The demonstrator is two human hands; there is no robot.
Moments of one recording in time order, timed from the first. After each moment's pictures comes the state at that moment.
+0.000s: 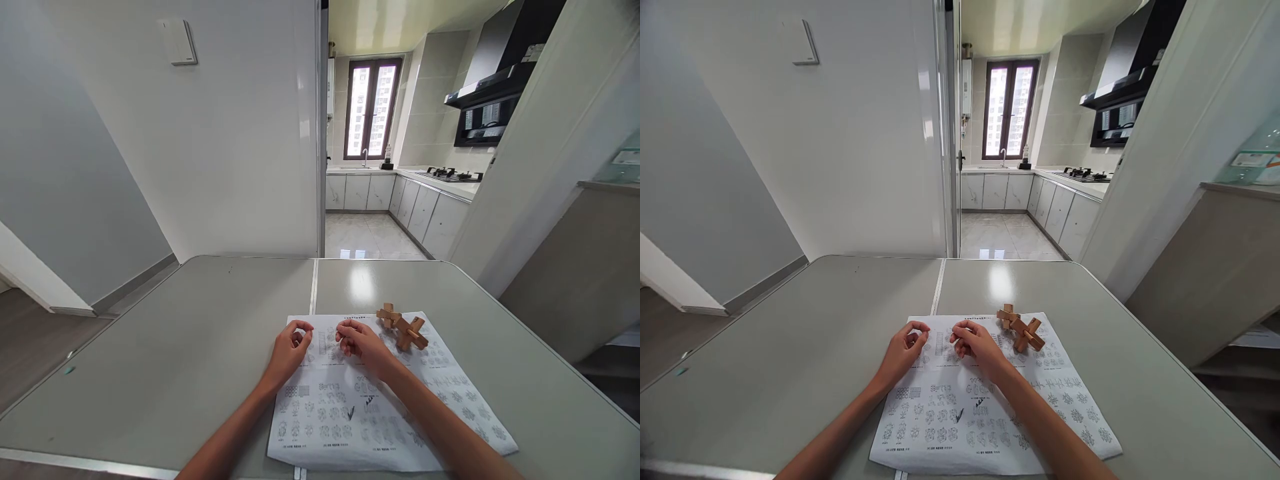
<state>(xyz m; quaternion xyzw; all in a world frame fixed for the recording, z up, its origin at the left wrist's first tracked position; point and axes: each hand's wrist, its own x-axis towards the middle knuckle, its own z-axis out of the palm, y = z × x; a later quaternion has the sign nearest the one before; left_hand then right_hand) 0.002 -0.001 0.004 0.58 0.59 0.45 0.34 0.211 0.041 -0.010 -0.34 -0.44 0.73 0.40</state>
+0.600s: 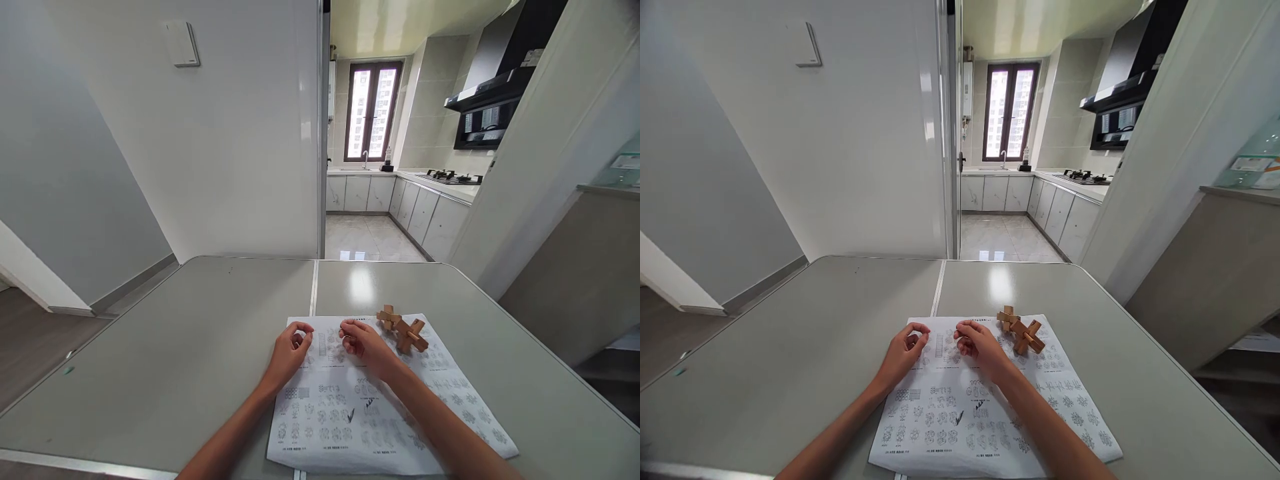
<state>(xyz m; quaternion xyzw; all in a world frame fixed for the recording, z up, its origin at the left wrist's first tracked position) 0.002 -0.002 0.004 0.58 0.58 0.45 0.34 0.214 0.048 -0.014 -0.31 -0.35 0.77 0.43</state>
